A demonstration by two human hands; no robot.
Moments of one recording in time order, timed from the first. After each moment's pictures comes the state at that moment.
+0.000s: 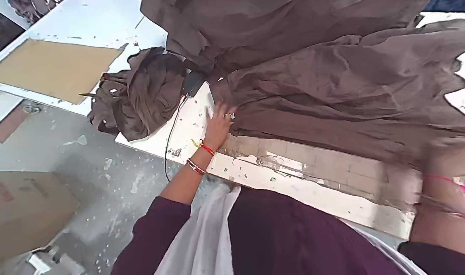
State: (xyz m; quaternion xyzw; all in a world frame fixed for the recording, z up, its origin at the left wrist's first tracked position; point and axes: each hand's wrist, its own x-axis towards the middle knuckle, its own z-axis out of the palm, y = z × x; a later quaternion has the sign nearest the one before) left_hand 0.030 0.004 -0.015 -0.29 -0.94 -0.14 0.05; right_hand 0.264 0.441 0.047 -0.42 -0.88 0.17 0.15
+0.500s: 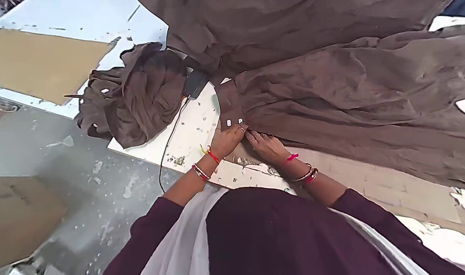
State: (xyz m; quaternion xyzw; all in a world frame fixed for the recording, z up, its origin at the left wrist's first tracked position) left_hand 0.025 -0.006 -0.060 -0.44 -0.86 -0.23 0.12; right_hand 0.102 0.173 -0.037 0.24 -0.96 0.10 0.12
